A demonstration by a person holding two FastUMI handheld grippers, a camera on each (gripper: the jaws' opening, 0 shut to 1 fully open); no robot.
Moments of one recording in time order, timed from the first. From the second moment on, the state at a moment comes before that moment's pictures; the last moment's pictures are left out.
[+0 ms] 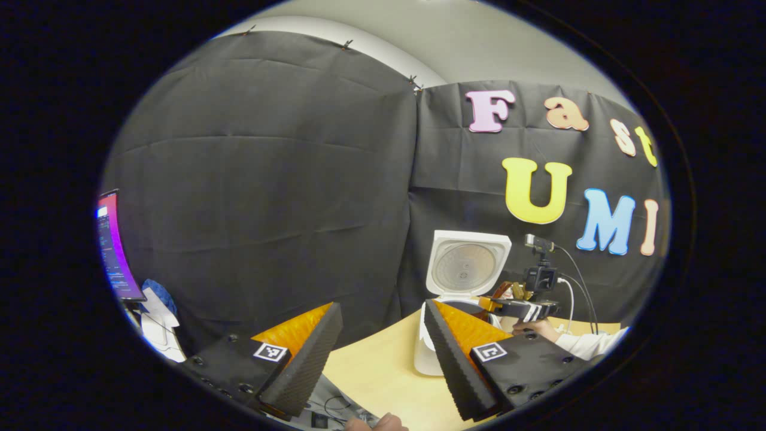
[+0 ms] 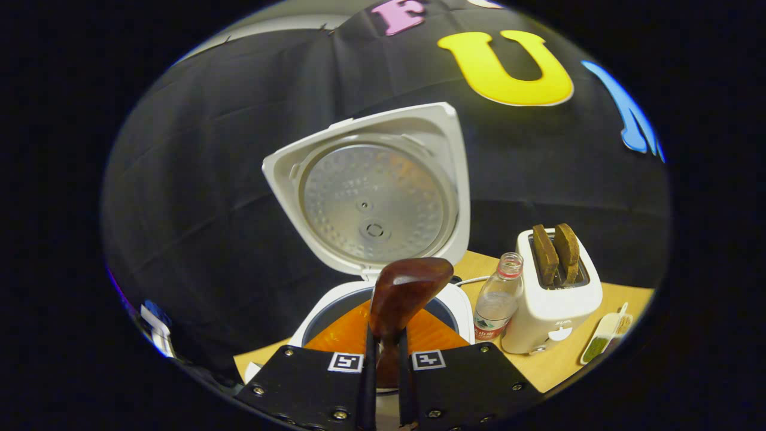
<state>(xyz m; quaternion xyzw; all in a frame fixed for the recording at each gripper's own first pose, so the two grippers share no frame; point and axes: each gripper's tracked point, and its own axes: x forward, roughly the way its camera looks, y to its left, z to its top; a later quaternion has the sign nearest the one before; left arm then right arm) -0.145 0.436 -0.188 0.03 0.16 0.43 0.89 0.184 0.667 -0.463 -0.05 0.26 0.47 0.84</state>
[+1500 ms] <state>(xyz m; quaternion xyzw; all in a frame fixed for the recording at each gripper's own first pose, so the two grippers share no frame) -0.155 0.432 -0.165 0.02 0.10 0.39 0.92 0.154 0.597 -0.346 0.00 0.26 0.45 0.86</state>
